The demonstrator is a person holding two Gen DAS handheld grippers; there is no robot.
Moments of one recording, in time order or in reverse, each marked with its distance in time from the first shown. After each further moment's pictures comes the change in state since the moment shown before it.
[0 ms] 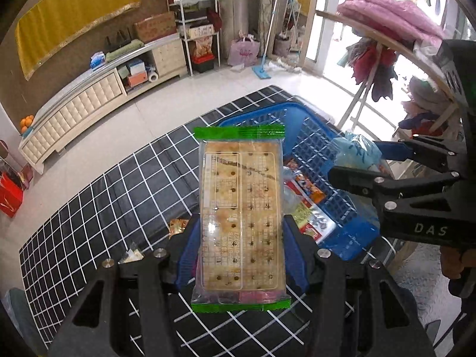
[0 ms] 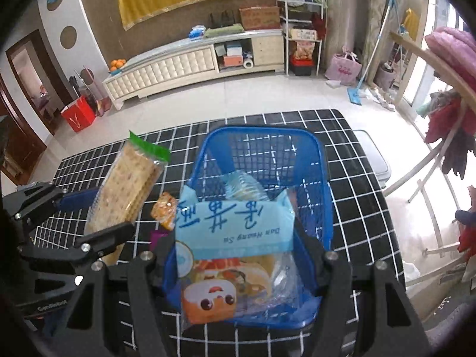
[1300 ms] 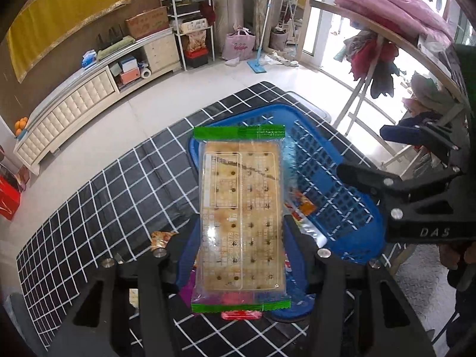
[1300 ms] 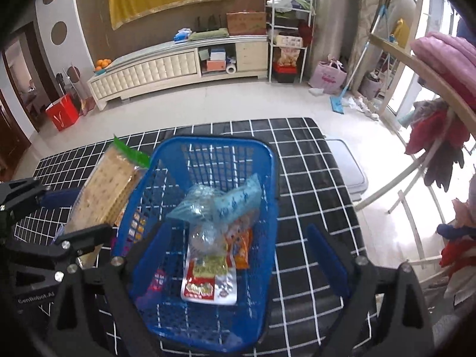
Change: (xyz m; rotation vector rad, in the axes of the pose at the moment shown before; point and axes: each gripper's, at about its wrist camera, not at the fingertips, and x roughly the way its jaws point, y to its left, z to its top) left arm 0.020 -0.029 0.025 0.007 0.031 -0.027; right arm -0.006 -0.037 0.007 -0.020 -0.035 -0.095
